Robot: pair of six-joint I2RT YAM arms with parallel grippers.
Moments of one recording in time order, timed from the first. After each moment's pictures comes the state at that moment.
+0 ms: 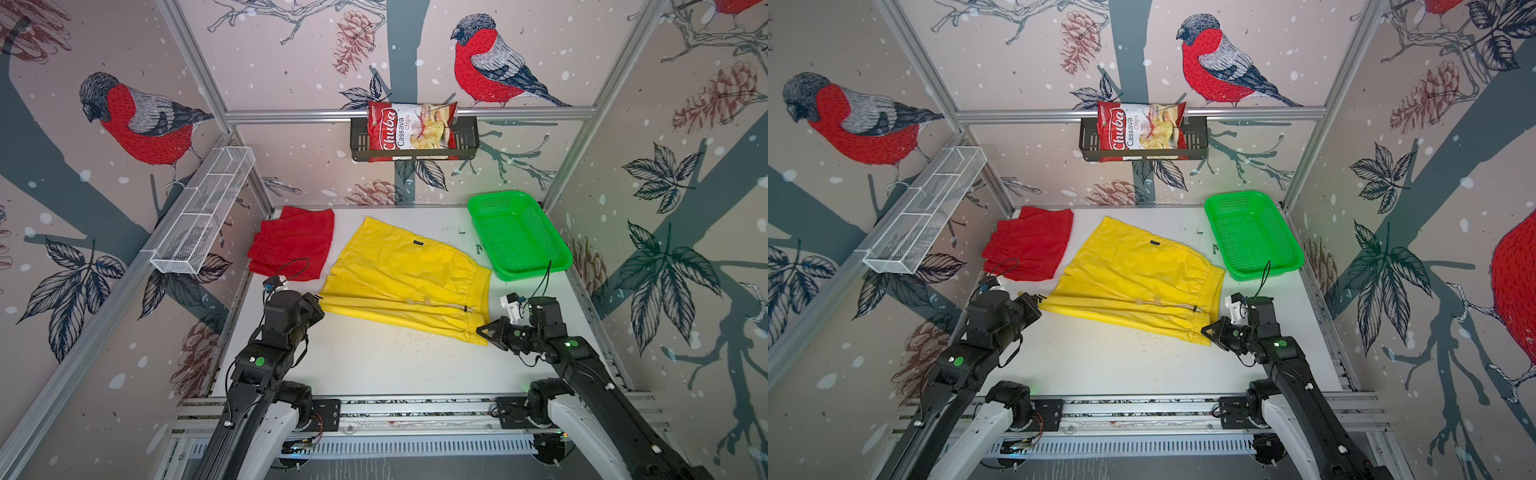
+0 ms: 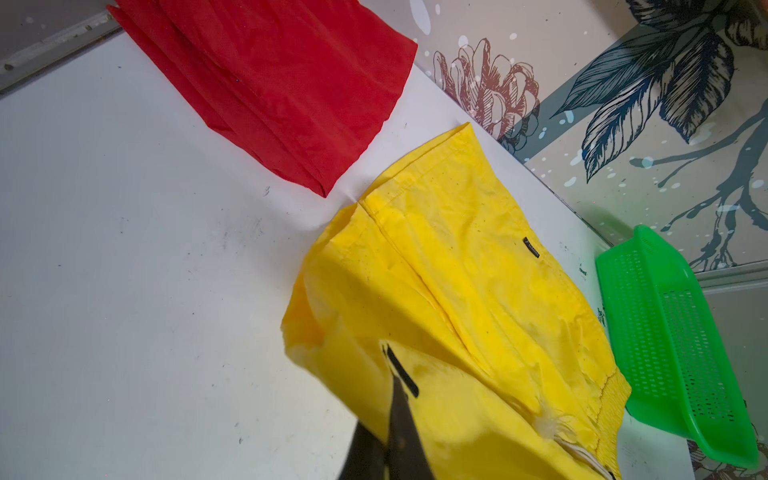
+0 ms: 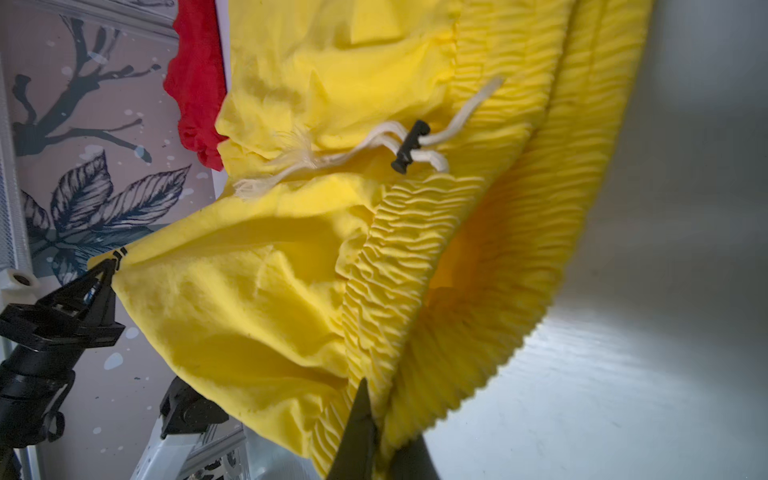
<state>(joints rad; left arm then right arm) -0.22 0.54 0.61 -0.67 -0.12 -0.75 0.21 0.69 0.34 -0.58 -0.66 0.65</state>
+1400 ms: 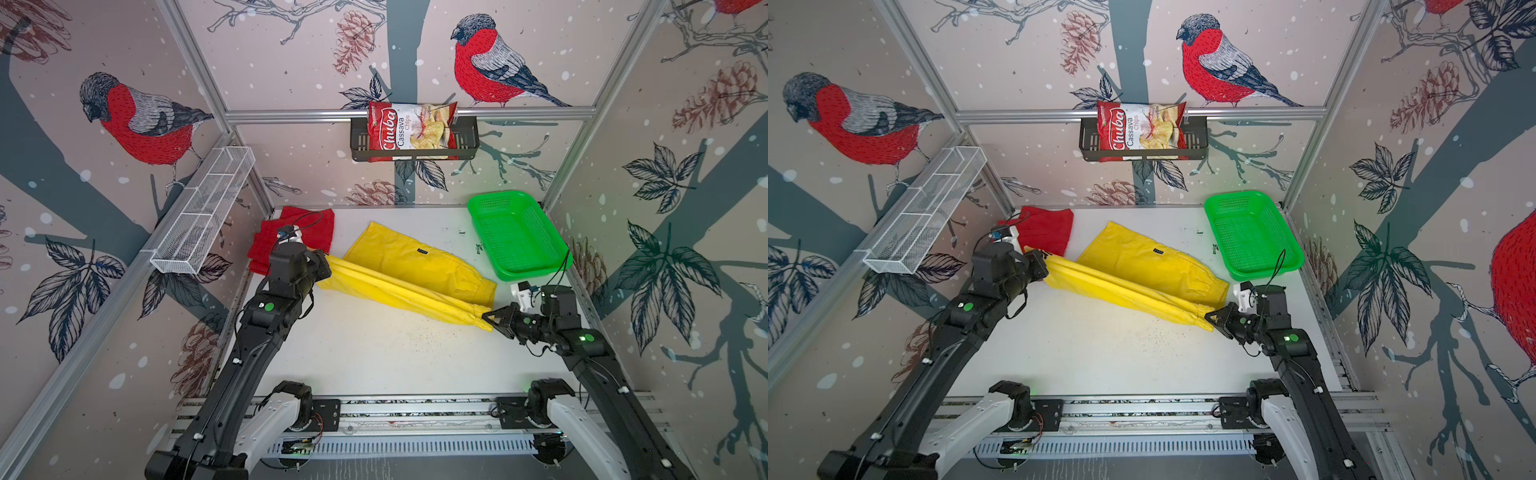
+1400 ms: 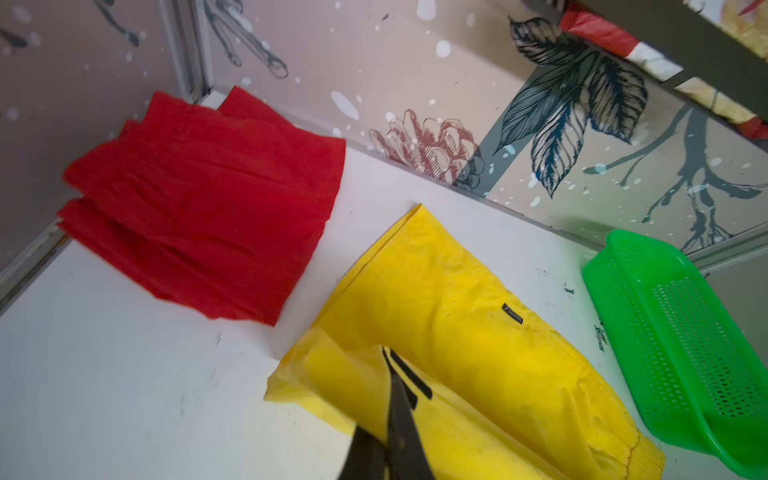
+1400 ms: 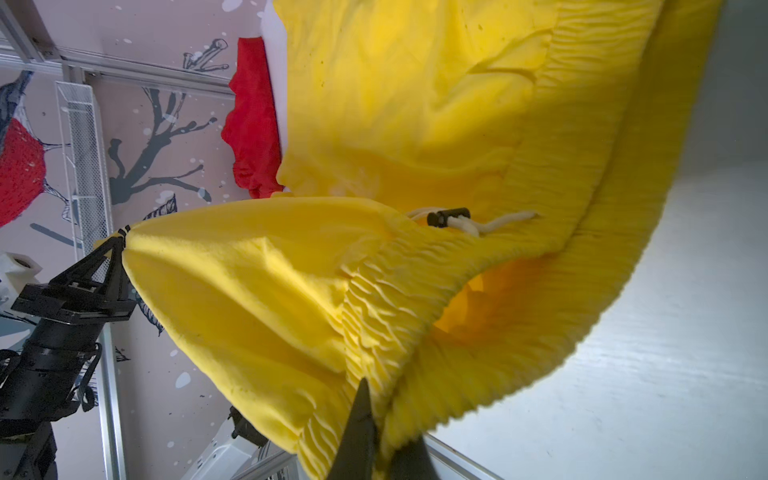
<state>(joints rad) -0.22 0.94 0.97 -0.48 -0.13 -0.47 0.12 0.70 0.57 -0.70 -0.70 0.71</state>
